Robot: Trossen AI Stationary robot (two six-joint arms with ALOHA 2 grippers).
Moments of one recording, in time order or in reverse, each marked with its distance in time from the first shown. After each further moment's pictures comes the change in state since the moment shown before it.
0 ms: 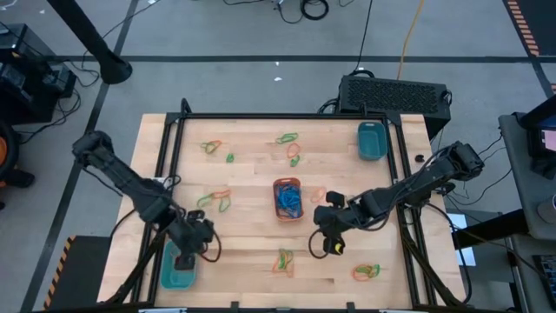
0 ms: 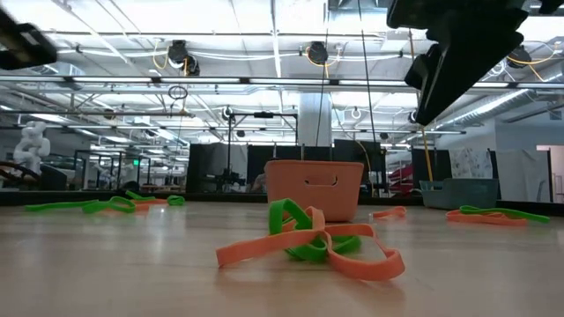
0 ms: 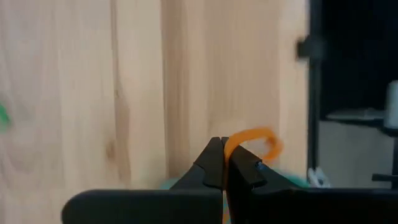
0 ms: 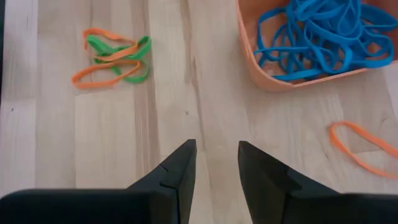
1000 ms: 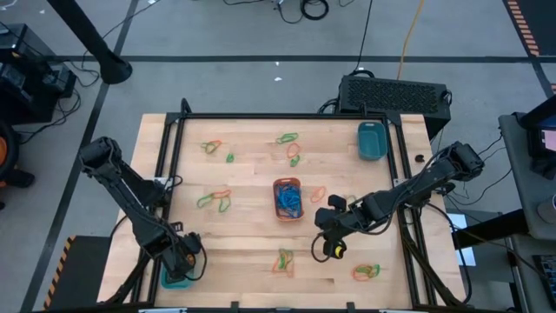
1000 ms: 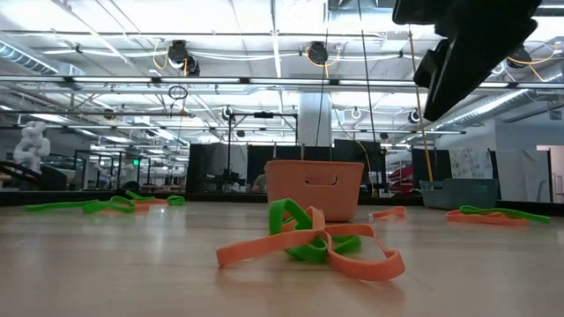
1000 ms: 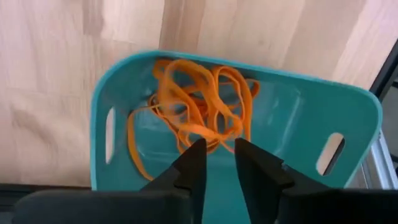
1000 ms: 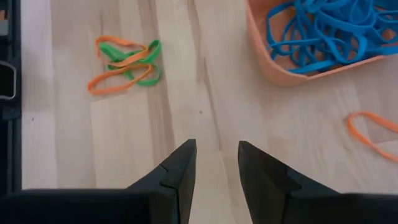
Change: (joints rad) left arm -0.231 0.172 -0.010 -0.123 0.099 -0.421; right arm 0.036 0.000 0.000 0.013 0.005 0.095
